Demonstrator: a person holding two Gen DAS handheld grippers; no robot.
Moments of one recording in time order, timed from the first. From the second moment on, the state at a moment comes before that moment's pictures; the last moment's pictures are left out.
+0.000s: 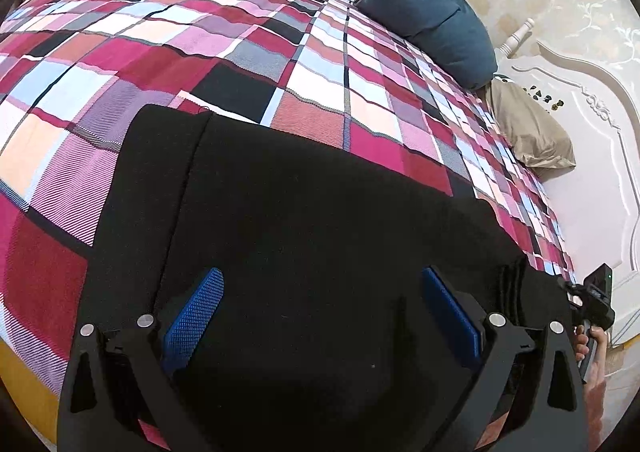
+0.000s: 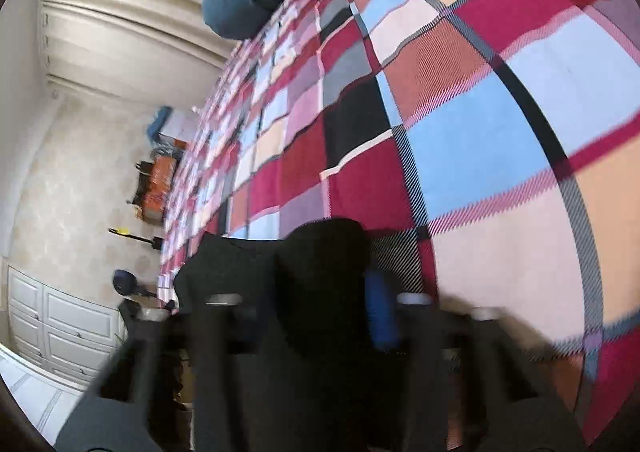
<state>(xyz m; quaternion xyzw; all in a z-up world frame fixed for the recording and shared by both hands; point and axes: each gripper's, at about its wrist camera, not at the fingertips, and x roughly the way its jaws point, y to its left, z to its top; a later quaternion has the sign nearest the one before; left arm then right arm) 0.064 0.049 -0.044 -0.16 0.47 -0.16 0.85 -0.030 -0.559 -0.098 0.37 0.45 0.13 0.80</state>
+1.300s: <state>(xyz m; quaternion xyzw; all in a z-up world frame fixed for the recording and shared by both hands) 0.056 0.045 -0.044 -0.14 0.45 -0.17 0.86 -0.127 -0.550 -0.101 0.31 0.50 0.12 0.80</state>
